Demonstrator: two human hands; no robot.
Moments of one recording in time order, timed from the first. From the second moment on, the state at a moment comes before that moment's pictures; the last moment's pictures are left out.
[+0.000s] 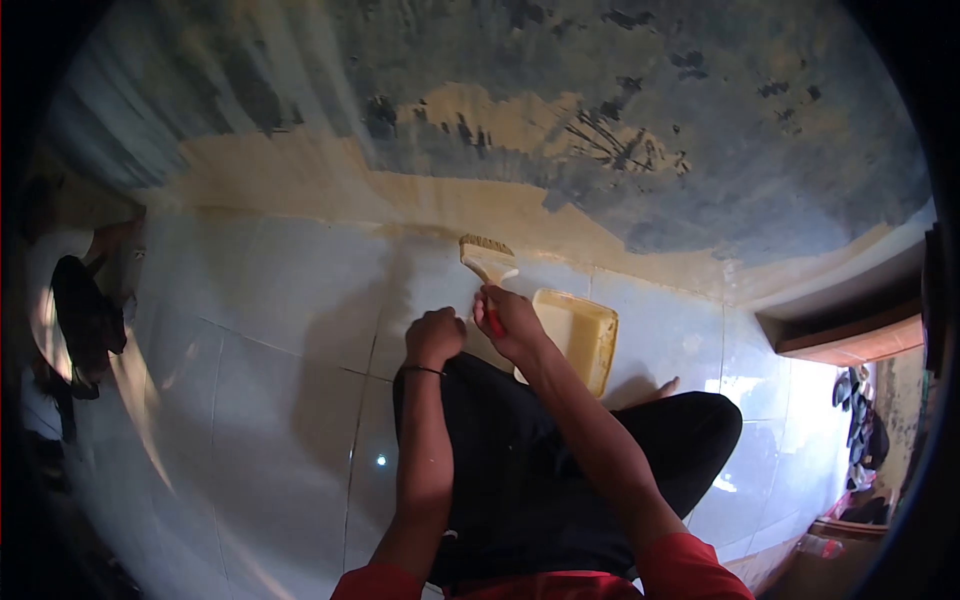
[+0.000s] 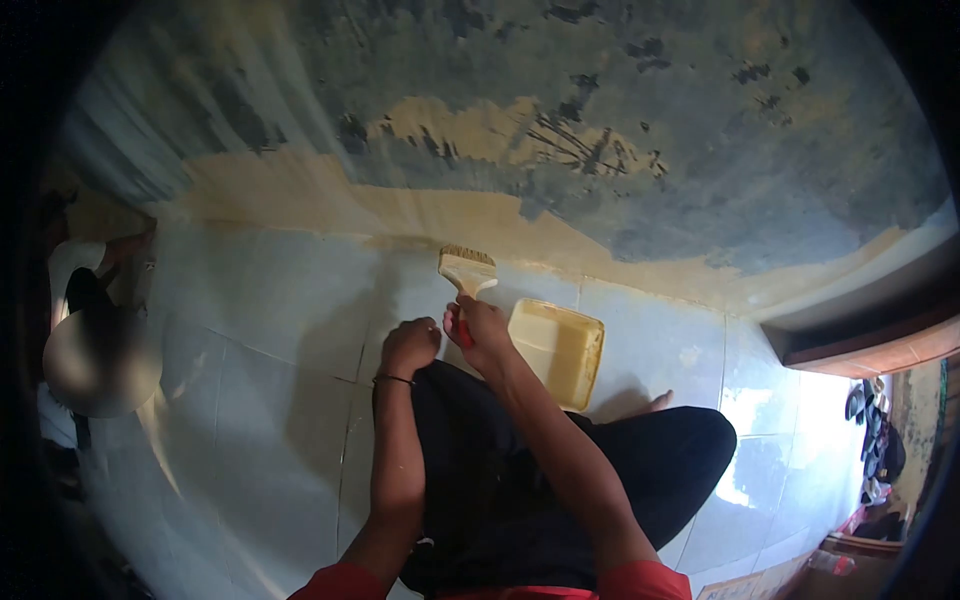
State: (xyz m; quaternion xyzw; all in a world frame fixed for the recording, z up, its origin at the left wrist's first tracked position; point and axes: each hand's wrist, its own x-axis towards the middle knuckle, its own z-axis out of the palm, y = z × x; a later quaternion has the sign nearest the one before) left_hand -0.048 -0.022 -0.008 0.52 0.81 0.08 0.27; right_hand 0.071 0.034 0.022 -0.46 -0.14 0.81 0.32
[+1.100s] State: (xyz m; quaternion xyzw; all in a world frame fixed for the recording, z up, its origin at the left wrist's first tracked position) left_hand -0.019 -0.004 -0.029 0.62 0.68 -0.09 0.37; right_hand 0.020 0.031 0.227 -0.34 -0.33 0.76 0.44
